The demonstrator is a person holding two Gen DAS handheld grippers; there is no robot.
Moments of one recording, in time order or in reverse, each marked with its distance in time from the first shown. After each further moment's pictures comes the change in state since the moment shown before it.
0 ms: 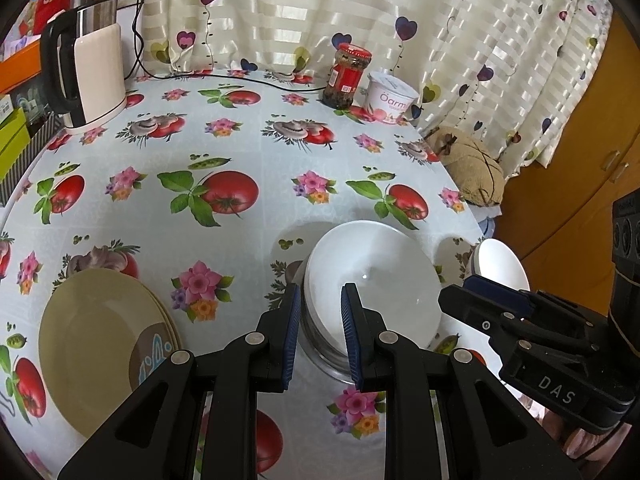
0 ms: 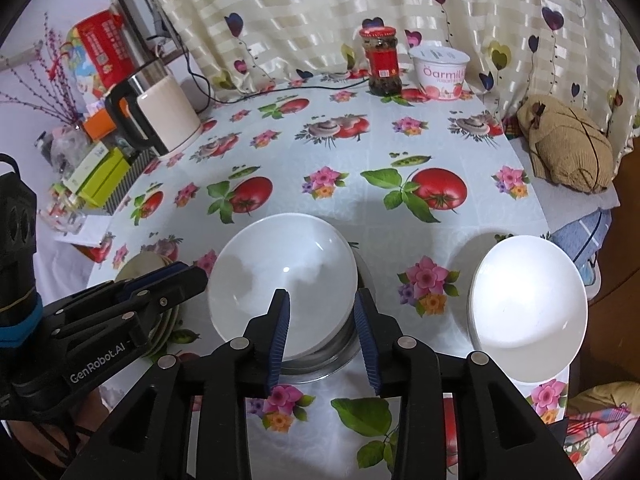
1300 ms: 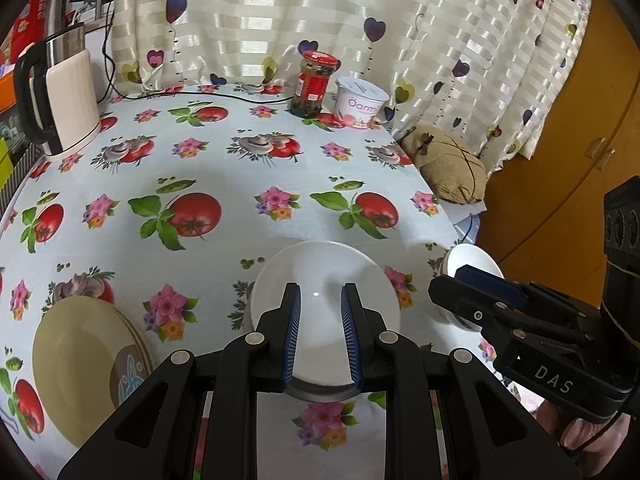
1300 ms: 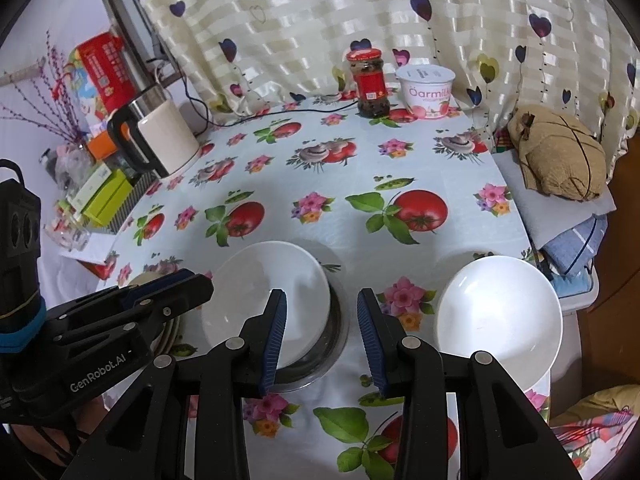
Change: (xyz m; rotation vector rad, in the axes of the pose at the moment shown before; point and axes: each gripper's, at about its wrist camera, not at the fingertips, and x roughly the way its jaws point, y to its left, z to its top) left arm 0.000 -0.035 0.013 0.065 -0.011 -0.038; right arm -0.021 -0.021 0.010 0.024 -0.057 0.008
